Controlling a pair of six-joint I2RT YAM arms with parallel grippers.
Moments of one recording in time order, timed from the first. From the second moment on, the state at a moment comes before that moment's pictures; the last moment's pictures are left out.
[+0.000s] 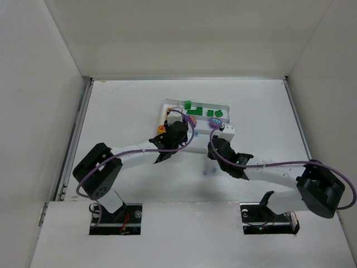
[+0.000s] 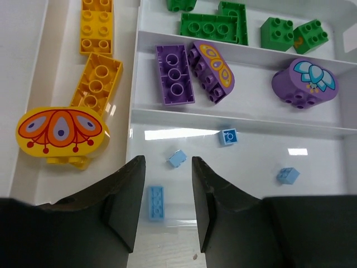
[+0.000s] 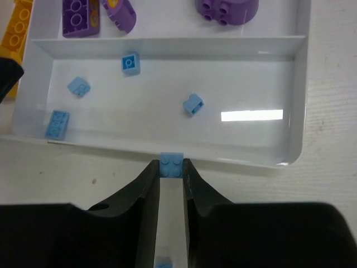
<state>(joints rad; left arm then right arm) -0.84 1.61 0.86 0.16 -0.55 -0.54 0.90 1.30 0.58 0.04 0.64 0.73</state>
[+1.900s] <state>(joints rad) -1.32 1.73 0.83 0.11 -0.56 -0.67 0.81 1.08 0.42 -0.02 0.56 0.80</state>
